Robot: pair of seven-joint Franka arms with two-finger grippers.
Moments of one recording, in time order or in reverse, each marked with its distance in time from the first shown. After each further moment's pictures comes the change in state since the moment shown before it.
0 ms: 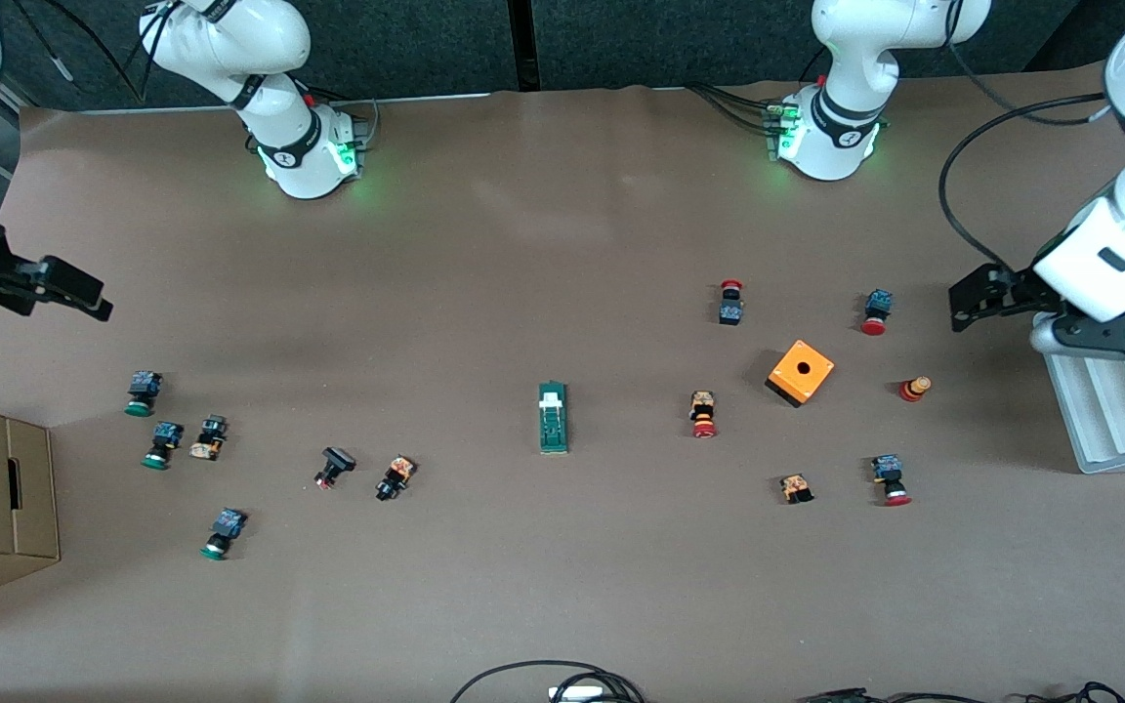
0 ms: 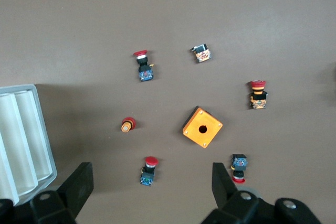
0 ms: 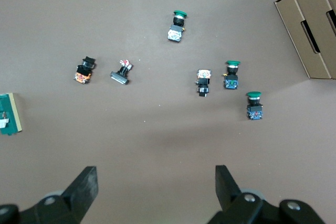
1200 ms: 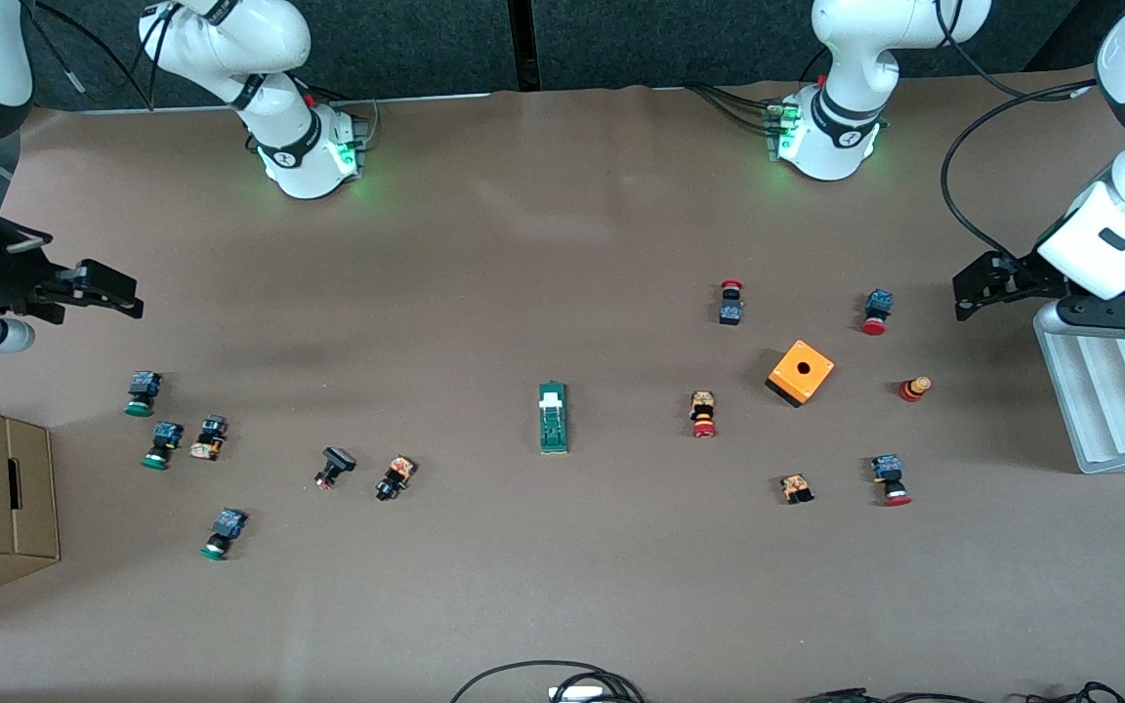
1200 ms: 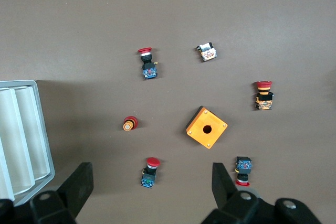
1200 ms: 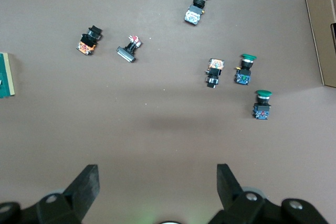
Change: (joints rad) left arm -0.007 -0.080 0.025 -0.137 -0.004 0.089 0.000; right arm 0.026 0.053 0.008 0.003 0.000 -0.039 -0.117
